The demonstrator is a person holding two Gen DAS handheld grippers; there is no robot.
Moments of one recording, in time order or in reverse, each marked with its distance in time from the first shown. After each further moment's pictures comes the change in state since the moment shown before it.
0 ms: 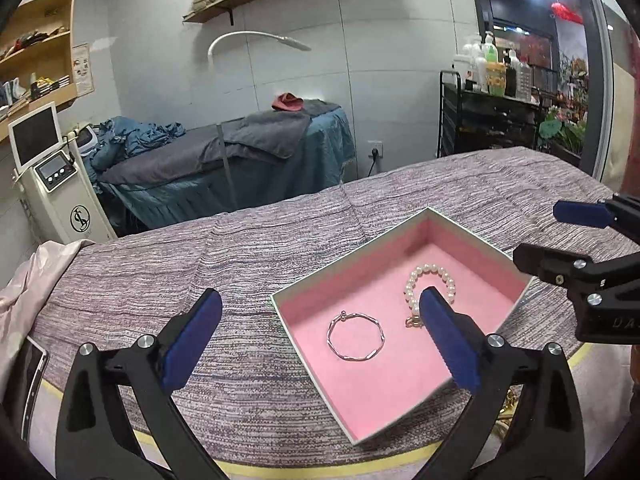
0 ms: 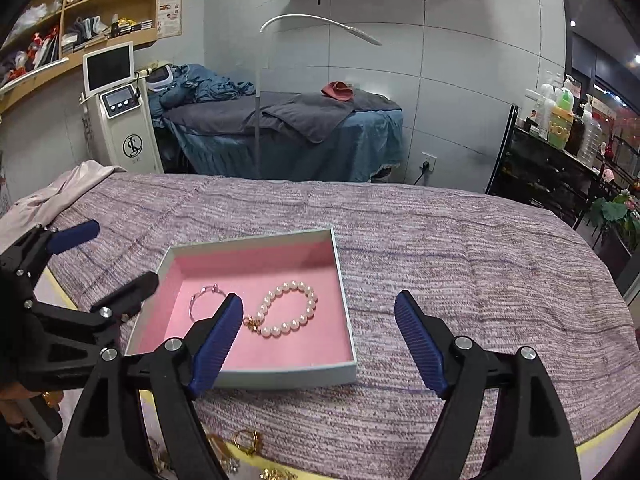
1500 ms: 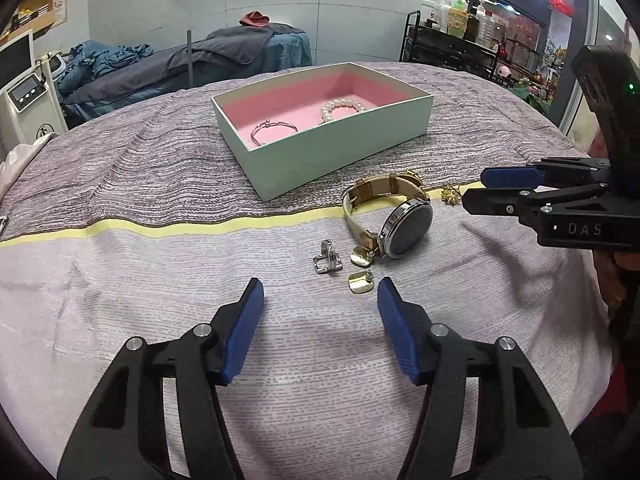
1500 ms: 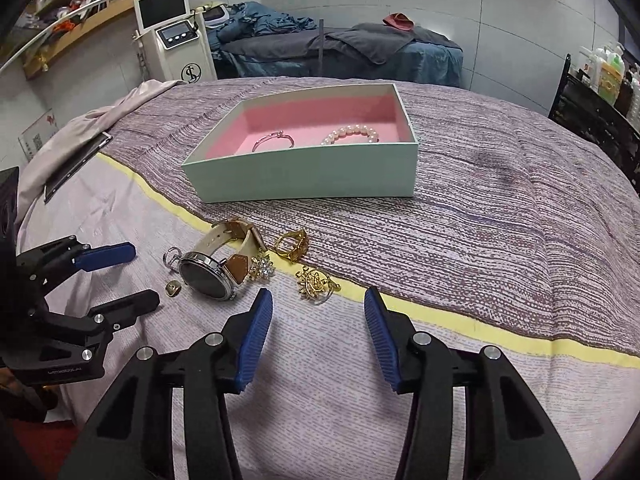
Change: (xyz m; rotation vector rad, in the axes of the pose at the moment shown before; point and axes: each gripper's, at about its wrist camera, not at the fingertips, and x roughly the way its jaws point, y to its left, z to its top) left arm -0.062 -0.041 -0.130 -0.074 0.257 -0.184; right arm -0.020 -0.001 -0.107 -0.092 0.223 0.229
